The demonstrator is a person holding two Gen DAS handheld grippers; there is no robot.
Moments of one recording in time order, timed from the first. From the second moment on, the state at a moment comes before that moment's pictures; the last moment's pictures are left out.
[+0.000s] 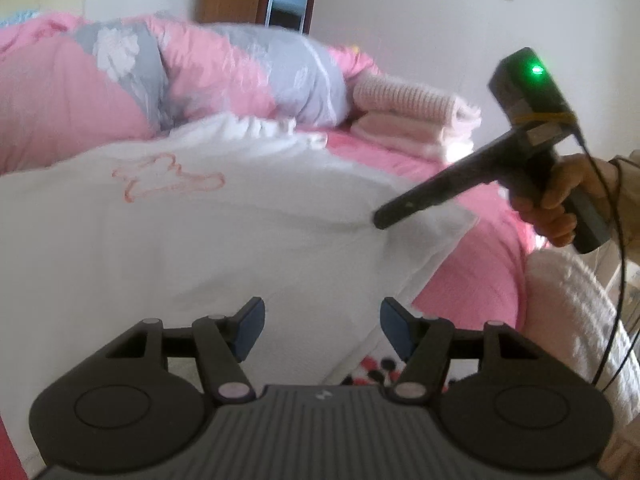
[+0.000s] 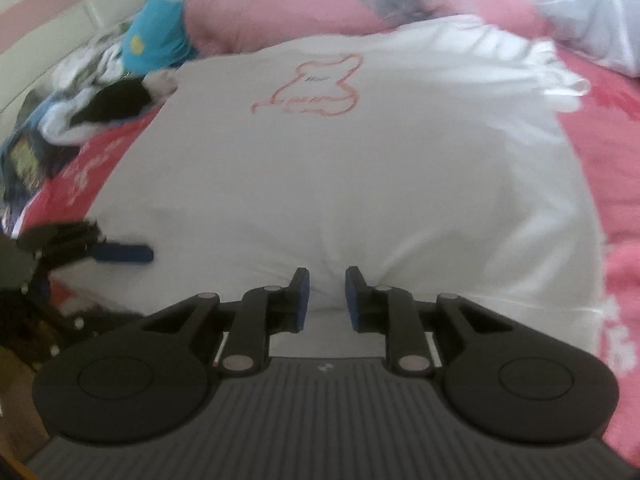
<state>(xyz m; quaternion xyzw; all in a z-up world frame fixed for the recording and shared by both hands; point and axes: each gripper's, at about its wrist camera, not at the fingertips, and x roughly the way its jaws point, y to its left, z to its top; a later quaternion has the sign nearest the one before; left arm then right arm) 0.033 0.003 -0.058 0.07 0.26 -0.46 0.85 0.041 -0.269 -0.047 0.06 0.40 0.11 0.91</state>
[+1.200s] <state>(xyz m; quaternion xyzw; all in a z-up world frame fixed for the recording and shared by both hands) 0.100 -0.026 -0.079 0.07 0.33 -0.41 0.85 0.249 -0.358 -0.079 0.13 0.44 0.00 0.89</state>
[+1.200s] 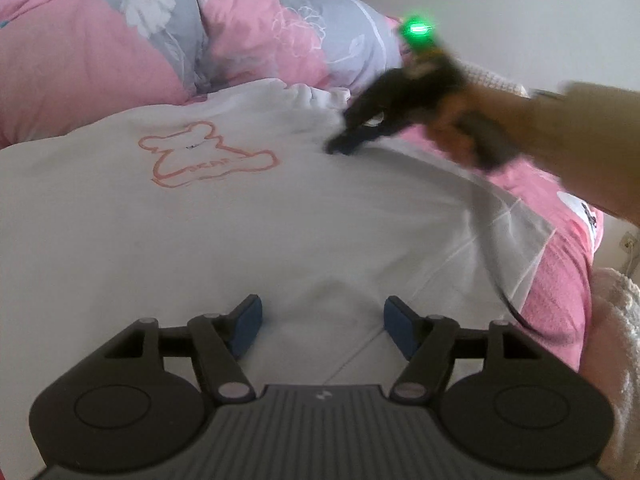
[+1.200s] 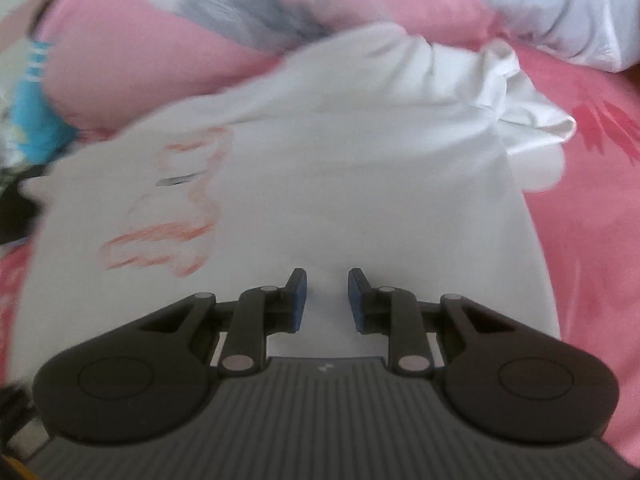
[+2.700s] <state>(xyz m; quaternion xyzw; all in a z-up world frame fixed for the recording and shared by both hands) 0.081 -0.021 -0.081 0.09 0.30 -0.39 0.87 0.006 -0.381 -0.061 0.09 0.41 -0.09 0.90</state>
